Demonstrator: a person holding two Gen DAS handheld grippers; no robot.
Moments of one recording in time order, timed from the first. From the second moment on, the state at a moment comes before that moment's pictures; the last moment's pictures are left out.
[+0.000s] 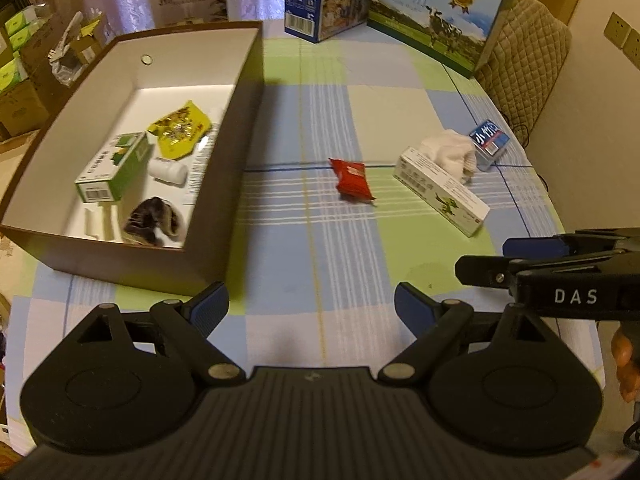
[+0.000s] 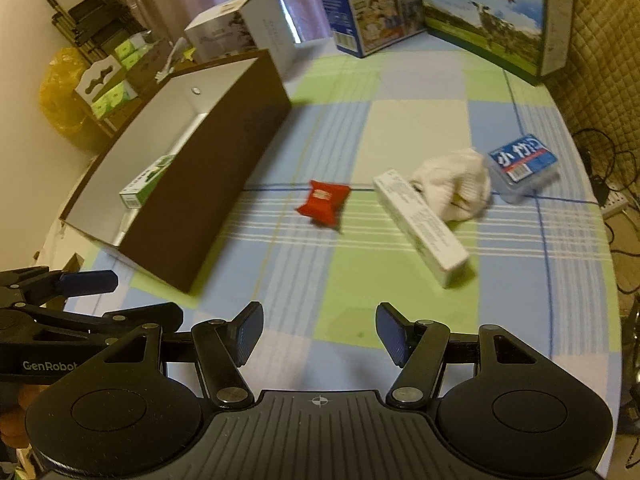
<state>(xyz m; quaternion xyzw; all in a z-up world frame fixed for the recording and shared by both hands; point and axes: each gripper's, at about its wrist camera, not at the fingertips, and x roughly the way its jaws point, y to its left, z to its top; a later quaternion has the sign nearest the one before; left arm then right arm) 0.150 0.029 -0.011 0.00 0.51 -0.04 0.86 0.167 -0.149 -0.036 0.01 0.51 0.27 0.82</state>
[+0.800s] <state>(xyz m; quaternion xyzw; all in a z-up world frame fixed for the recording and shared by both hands) 0.226 -0.021 -0.060 0.01 0.52 -0.05 0.85 0.238 -0.185 -0.081 -0.05 0.45 0.27 0.85</state>
